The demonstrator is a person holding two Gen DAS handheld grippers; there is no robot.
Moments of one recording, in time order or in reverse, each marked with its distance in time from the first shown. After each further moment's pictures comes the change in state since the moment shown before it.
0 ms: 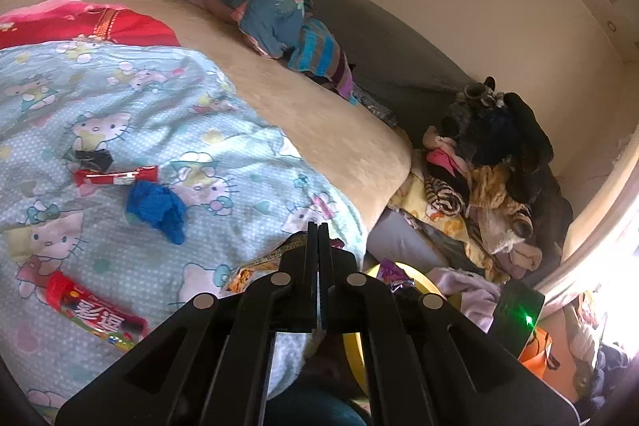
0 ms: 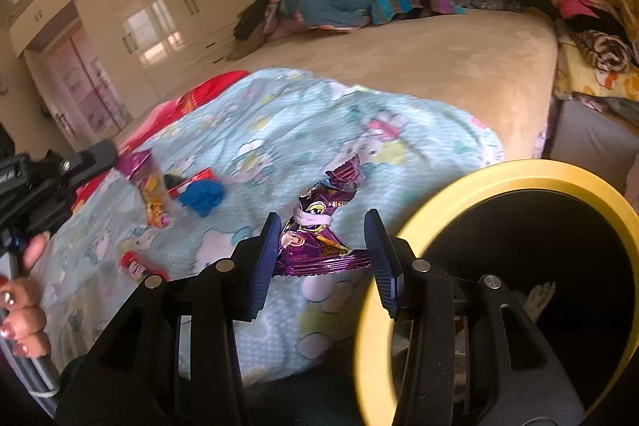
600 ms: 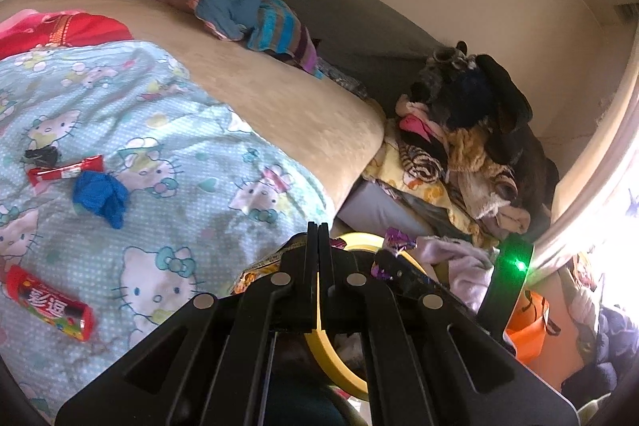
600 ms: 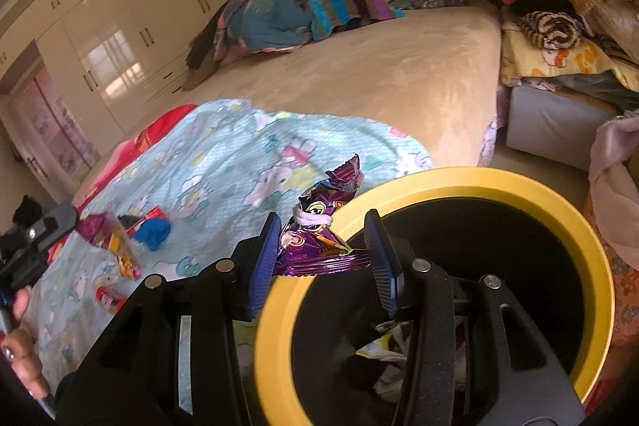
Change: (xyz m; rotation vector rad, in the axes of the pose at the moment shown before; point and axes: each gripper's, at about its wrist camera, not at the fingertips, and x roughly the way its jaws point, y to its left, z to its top) left arm 0.023 -0.048 -0.023 0.102 0.081 -0.068; right arm -0.024 -0.065 0.011 0.124 -0.052 -0.109
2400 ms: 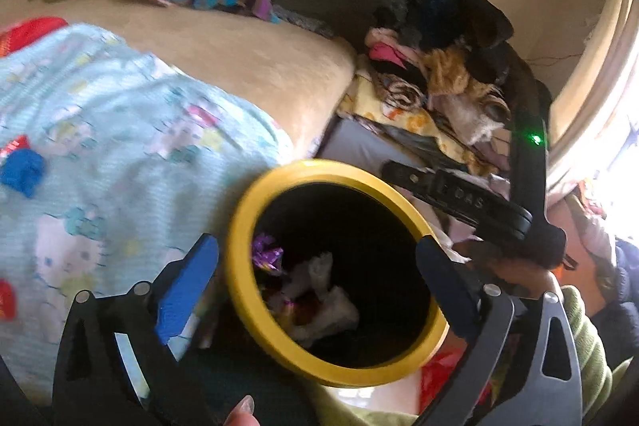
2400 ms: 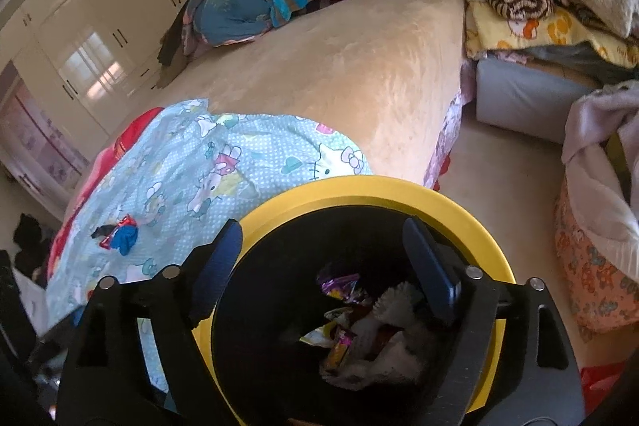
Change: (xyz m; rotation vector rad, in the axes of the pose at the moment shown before) left arm 0.068 -0.063 -0.057 0.165 0.155 -0.009; right arm -0.011 -0.081 0.030 0.068 0.093 -0.043
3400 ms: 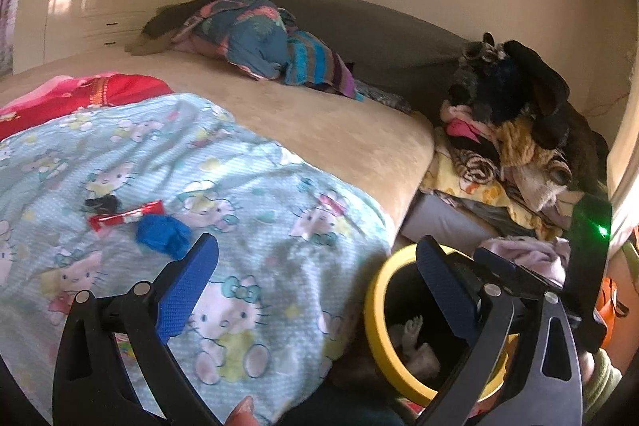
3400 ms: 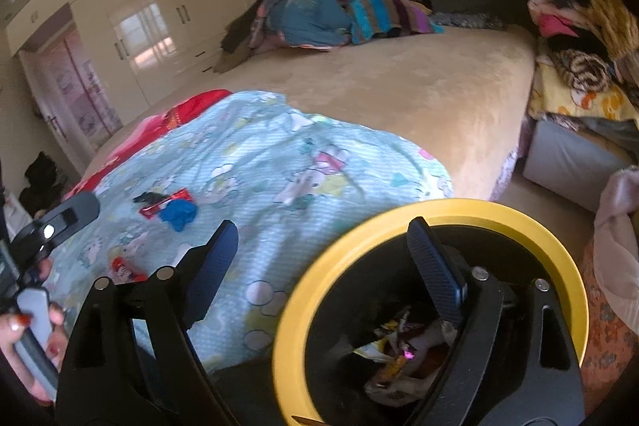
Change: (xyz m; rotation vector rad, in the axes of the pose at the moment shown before) left arm -0.092 0.061 0.030 -0.044 -0.254 0.279; right arm -0.014 0.106 -0.025 -0.238 -0.075 0.121
